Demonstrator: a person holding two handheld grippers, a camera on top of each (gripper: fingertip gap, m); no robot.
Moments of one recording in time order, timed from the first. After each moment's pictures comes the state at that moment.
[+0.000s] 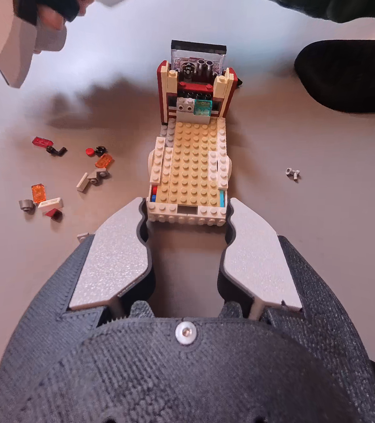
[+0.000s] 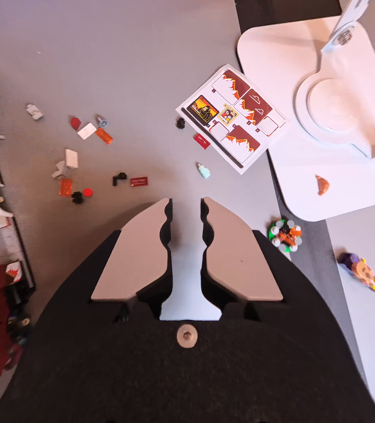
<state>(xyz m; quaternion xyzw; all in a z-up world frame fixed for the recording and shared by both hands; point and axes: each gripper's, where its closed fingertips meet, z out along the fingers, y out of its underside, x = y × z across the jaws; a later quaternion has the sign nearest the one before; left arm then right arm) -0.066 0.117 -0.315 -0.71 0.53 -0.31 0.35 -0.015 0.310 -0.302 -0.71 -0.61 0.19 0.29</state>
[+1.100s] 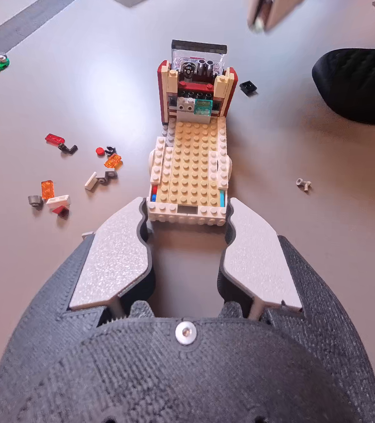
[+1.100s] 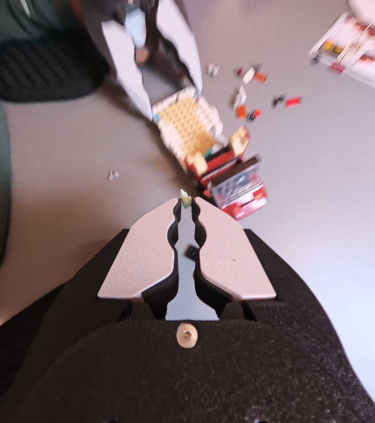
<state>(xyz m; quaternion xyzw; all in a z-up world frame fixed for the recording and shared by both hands) -0.063 0.123 -0.315 -0.73 0.50 -0.29 0.36 0.068 0.115 -0.261 -0.73 -0.56 0.28 0.28</state>
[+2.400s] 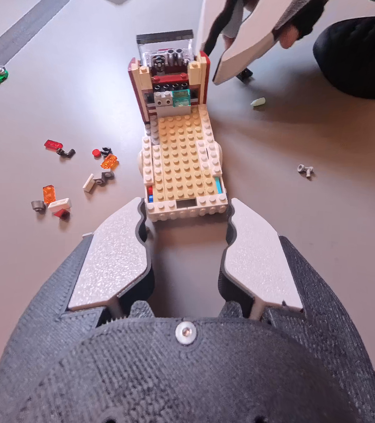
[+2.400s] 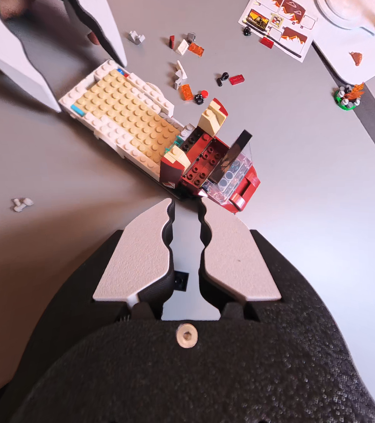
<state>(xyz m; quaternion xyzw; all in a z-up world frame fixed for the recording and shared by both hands) -0.065 0.118 -0.318 -0.71 0.53 -0.27 0.37 0.057 0.141 -0.304 -0.78 -0.50 0.11 0.36</state>
